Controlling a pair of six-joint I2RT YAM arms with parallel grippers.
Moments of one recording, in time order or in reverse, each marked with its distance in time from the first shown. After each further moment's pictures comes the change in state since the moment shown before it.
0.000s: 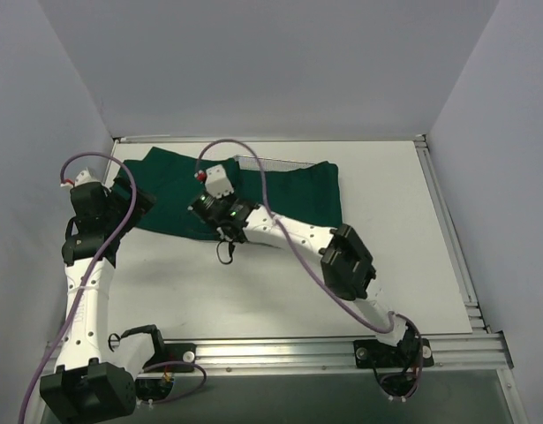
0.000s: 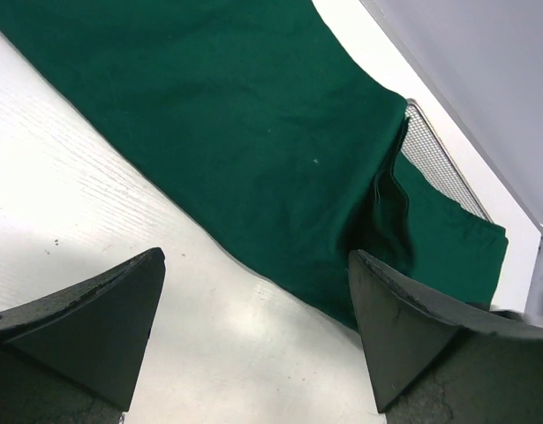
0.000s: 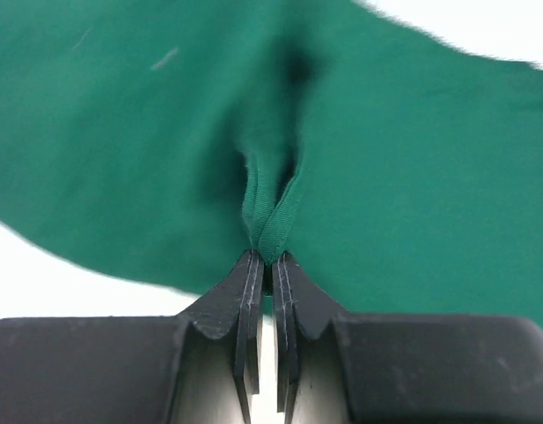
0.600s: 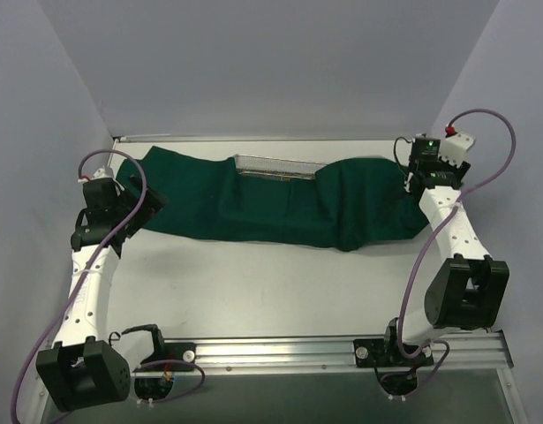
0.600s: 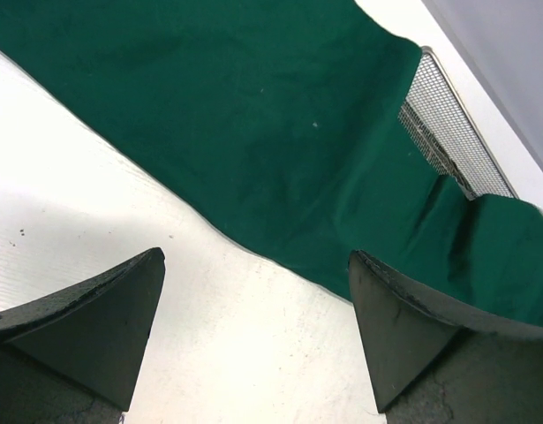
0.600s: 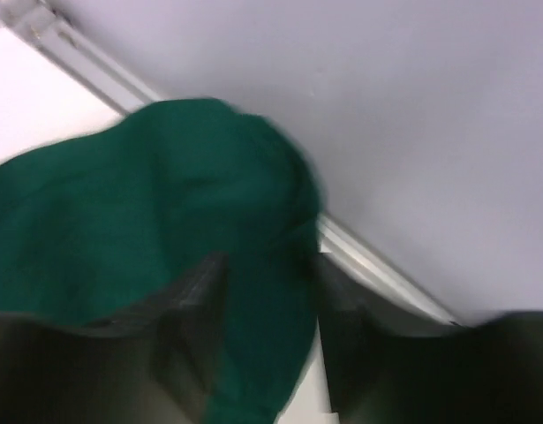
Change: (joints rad) left arm -0.043 0.079 -0.013 0.026 0.064 0.007; right arm -1.122 -0.789 -0.735 0.175 0.082 -0.074
